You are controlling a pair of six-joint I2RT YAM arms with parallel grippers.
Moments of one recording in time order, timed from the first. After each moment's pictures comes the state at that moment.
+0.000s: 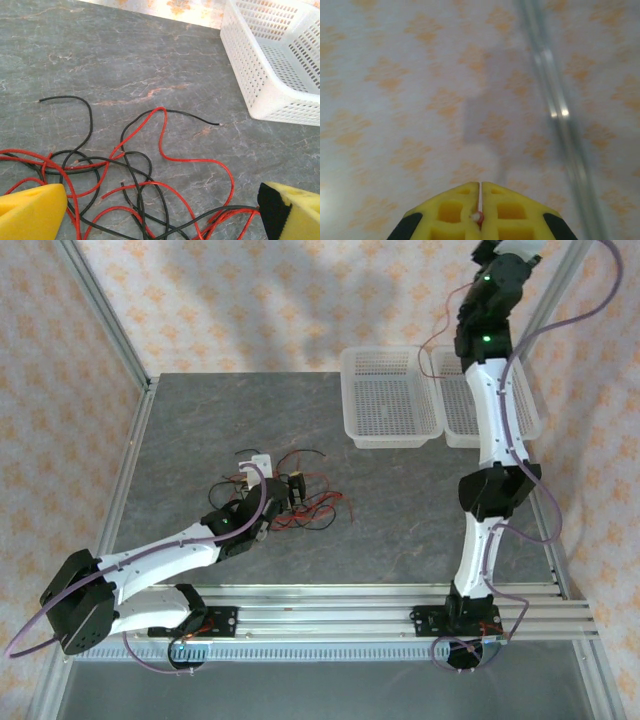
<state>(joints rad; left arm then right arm) -0.79 1.16 0.65 -0.09 -0.65 -0.64 0.07 2.10 2.50 0.11 0.56 0.03</state>
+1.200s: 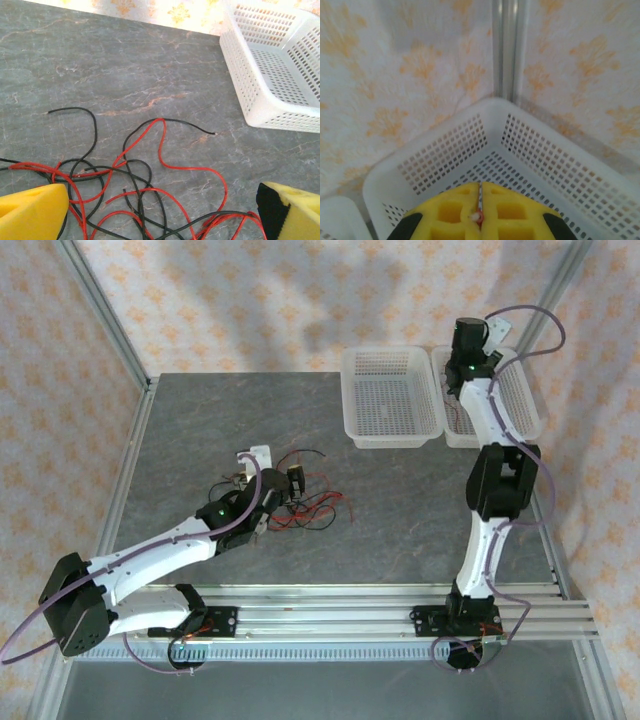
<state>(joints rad) -0.79 1.15 0.79 -0.26 -0.65 -0.65 -0.01 2.15 2.04 -0.38 0.62 0.36</state>
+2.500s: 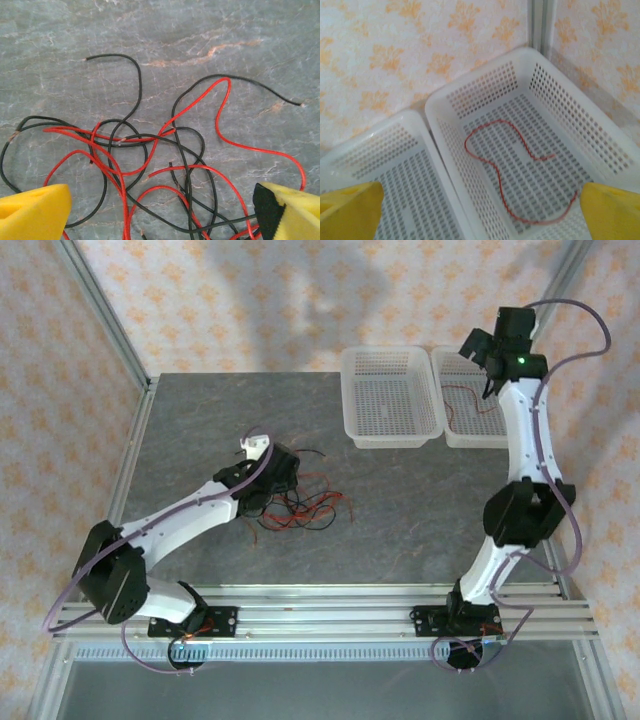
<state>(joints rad) -0.62 1.42 1.02 -0.60 -0.51 -0.74 -0.09 1.77 1.96 -0.78 0.19 0.39</state>
